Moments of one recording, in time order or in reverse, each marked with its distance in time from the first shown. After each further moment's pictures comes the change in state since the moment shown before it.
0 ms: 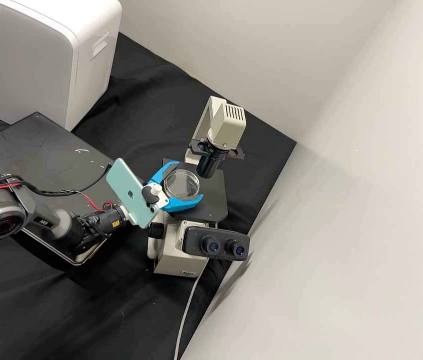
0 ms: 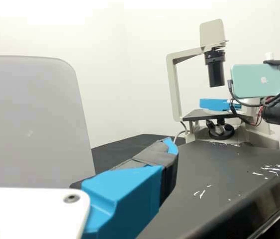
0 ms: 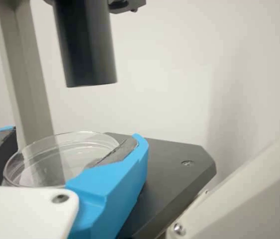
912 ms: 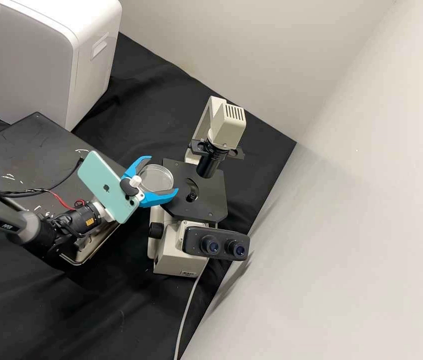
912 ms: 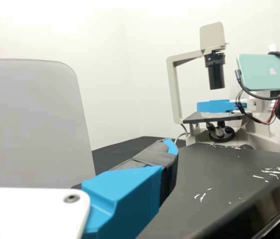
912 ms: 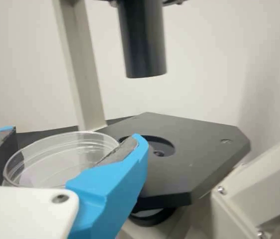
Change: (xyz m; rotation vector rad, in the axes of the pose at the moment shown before) left arm -0.001 0.002 0.000 0.000 -0.001 0.009; right arm -0.052 0.000 -0.029 0.015 0.078 -0.061
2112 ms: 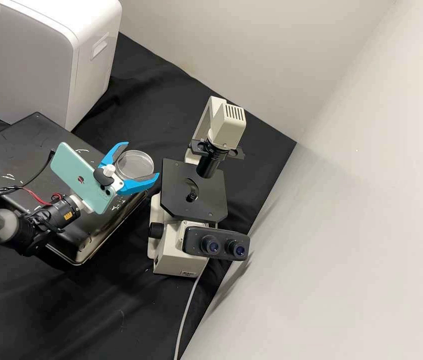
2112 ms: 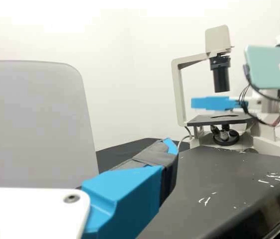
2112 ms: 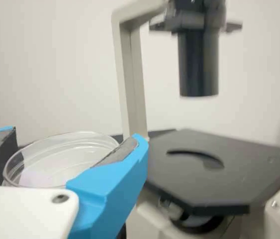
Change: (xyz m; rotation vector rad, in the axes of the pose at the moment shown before) left arm -0.001 0.002 -0.001 -0.009 0.015 0.011; right arm -0.033 -0.017 -0.034 -0.009 0.123 -0.020
